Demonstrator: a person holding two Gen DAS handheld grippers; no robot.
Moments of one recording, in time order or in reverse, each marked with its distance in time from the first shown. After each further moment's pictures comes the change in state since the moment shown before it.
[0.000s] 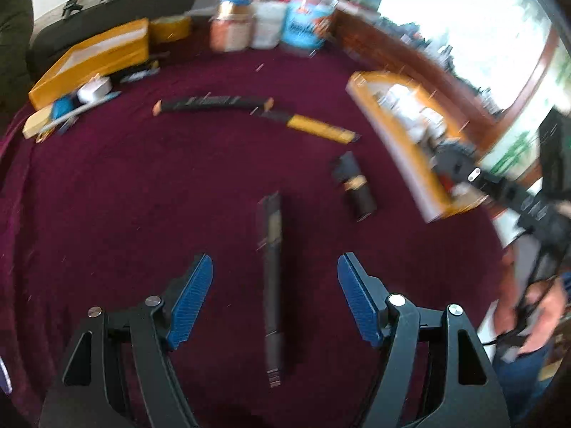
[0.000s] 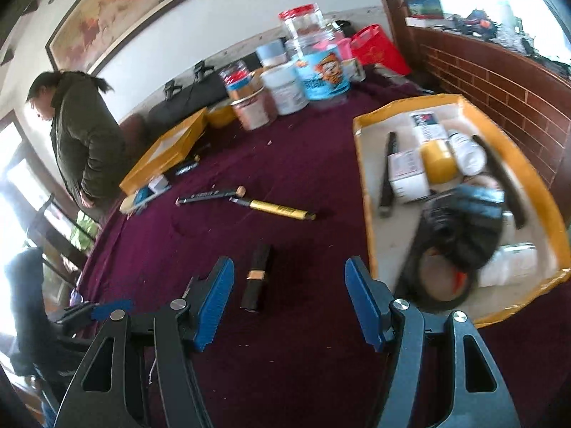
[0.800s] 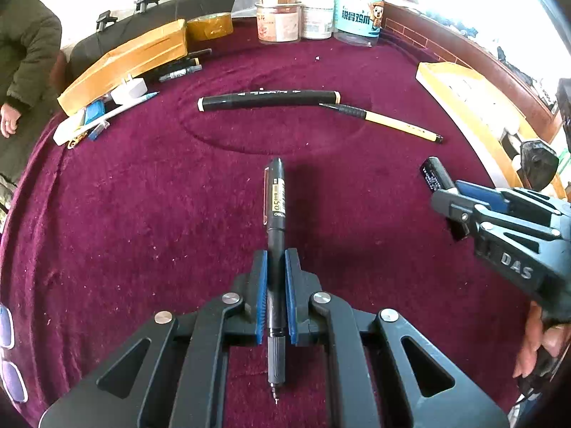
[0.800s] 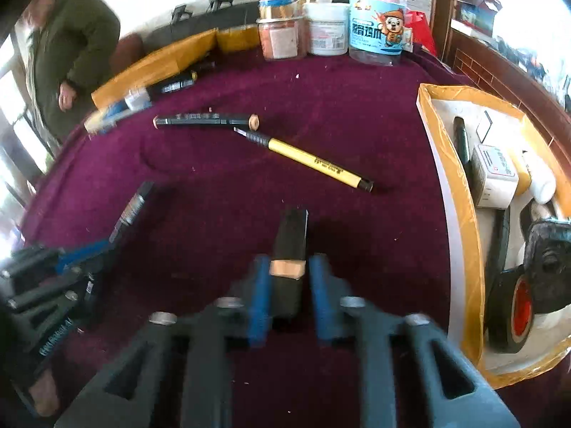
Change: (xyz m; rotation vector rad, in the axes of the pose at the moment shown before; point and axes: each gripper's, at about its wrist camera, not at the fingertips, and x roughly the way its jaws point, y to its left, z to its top) left arm 0.045 0.018 0.013 -0.007 -0.034 0.219; right arm 0.094 0.049 -0.012 -0.243 0.184 -0.154
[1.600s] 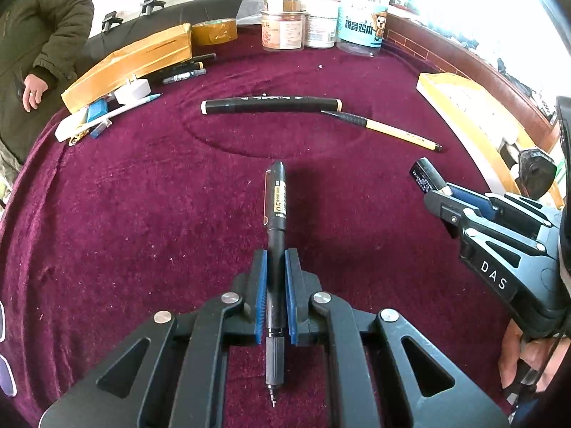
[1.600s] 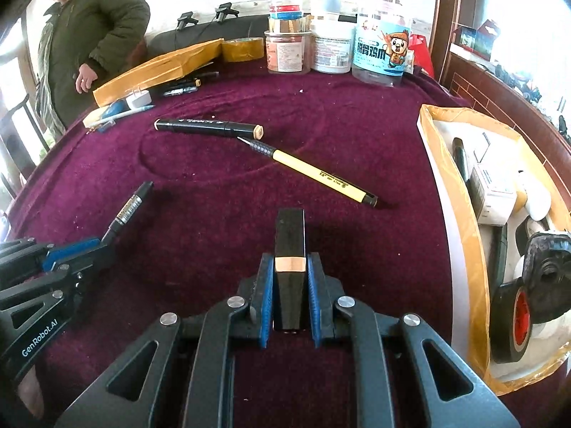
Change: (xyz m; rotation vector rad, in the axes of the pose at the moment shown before) left arm -0.002 0.000 -0.004 -0.025 -0.037 -0.007; right arm 0.003 0.011 -0.004 -0.040 -0.078 -0.044
